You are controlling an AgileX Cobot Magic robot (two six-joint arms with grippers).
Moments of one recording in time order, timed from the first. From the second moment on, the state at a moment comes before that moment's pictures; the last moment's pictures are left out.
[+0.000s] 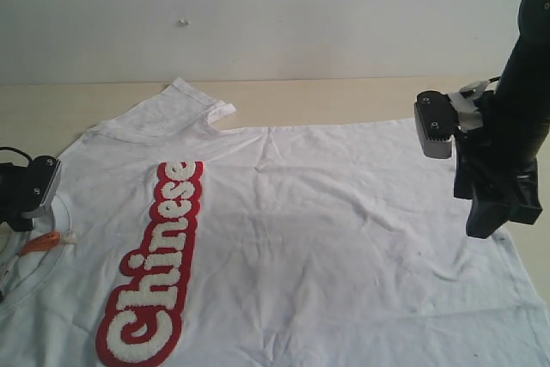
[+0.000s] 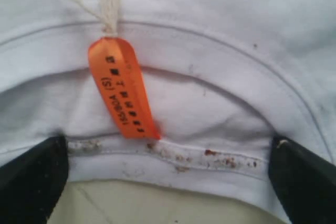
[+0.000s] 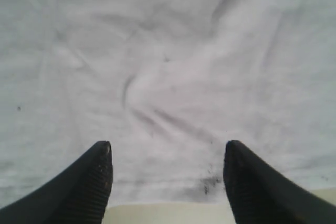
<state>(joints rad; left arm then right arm) 0.01 1.94 -1.04 -0.06 0.76 1.57 -0.02 1.85 -1.23 0.14 1.11 -1.35</state>
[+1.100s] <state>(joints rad) 0.01 1.94 -1.04 -0.06 0.76 1.57 -0.02 1.85 -1.23 0.00 0.97 -1.30</state>
